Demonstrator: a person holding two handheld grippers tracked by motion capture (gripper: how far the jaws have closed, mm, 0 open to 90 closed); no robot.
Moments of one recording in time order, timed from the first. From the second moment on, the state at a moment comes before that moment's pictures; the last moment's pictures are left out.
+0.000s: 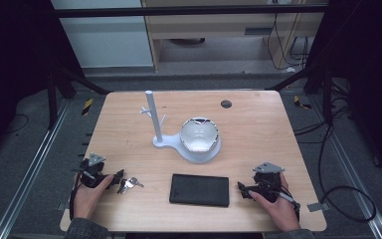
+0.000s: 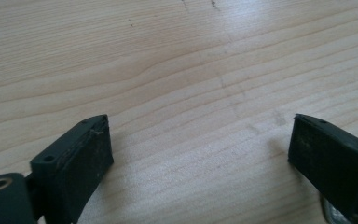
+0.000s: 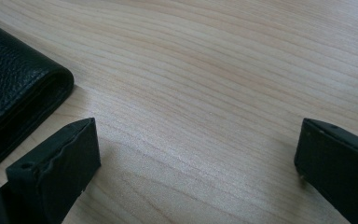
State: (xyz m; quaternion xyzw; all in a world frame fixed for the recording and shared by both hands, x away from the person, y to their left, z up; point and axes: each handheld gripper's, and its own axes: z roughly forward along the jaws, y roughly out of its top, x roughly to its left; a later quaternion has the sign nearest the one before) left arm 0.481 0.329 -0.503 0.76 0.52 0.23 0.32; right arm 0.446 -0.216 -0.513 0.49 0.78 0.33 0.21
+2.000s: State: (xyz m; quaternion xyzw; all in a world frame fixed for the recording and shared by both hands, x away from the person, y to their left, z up) left arm 0.461 0.270 -0.466 0.87 0.44 0.10 0.17; right arm 0.445 -0.217 -0.513 0.48 0.78 0.33 0.21
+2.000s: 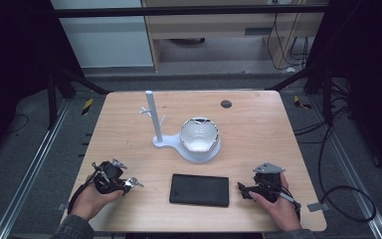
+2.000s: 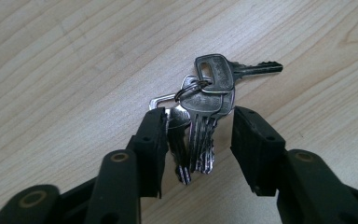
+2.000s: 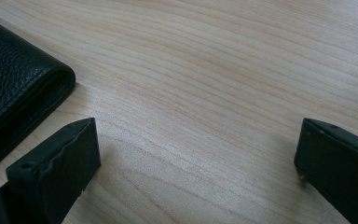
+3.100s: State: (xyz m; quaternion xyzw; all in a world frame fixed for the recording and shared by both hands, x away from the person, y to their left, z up) left arm 0.456 0.268 -0.463 0.88 0.43 0.10 0.17; right arm 0.444 -0.217 -0.513 0.48 0.78 0.33 0.21
